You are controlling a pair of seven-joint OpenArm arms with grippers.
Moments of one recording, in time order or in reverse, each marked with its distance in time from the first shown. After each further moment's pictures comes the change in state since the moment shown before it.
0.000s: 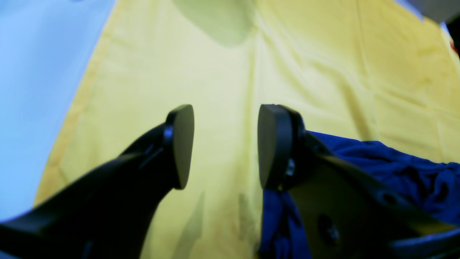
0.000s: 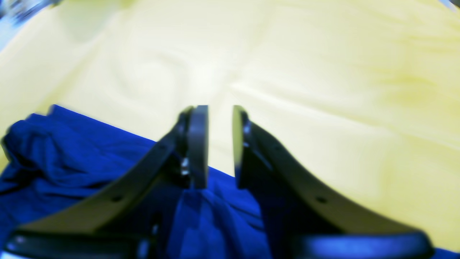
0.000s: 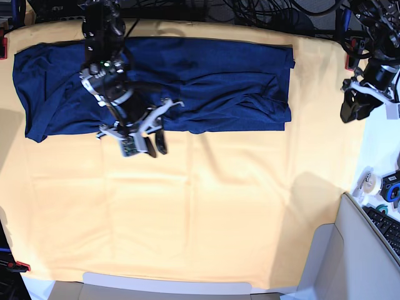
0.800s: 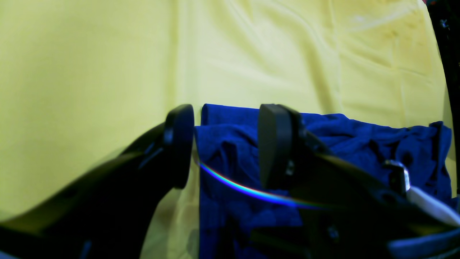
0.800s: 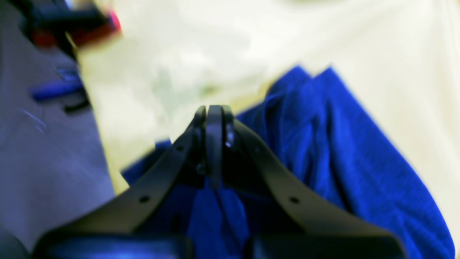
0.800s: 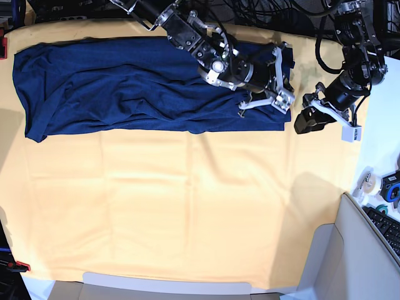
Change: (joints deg) left arm -4.9 -3.6 24.8 -6.8 0.5 11.9 -7.5; right arm 12.5 -10.4 -41.7 -27.7 -1.2 0.0 0.3
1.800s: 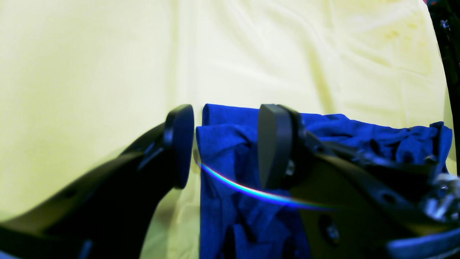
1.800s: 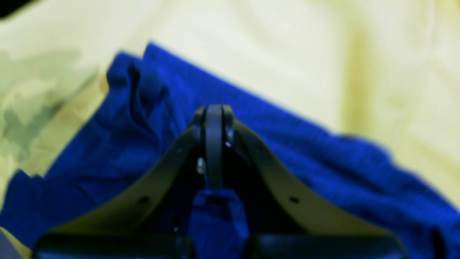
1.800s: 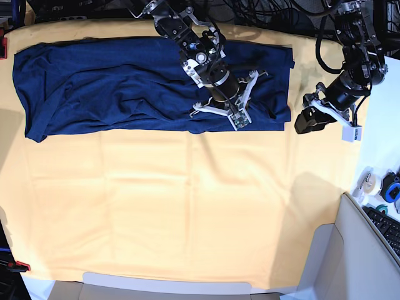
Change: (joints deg) left arm 0.0 0.0 0.0 0.0 0.0 0.0 0.0; right arm -6.6 2.1 5.9 4.5 -13.0 -22.4 -0.4
